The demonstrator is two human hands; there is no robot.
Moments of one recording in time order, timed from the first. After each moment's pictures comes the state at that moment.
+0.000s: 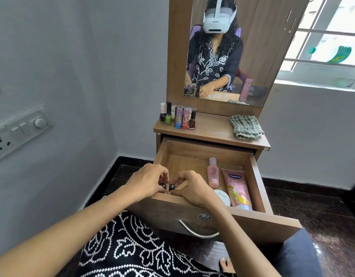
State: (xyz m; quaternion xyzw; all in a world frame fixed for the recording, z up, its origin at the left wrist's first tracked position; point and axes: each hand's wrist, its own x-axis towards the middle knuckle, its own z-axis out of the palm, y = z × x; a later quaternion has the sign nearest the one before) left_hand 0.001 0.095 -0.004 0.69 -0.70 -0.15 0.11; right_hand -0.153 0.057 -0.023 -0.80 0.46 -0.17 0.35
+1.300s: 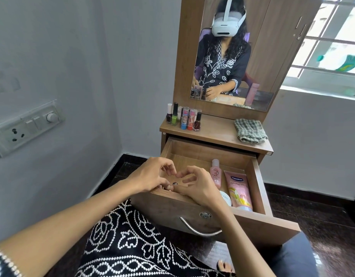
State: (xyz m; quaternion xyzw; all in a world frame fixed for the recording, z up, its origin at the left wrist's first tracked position) left_hand 0.009 0.100 0.006 0.63 -0.71 -0.23 0.24; right_hand -0.160 0.073 -0.015 -0.77 0.46 -0.27 0.35
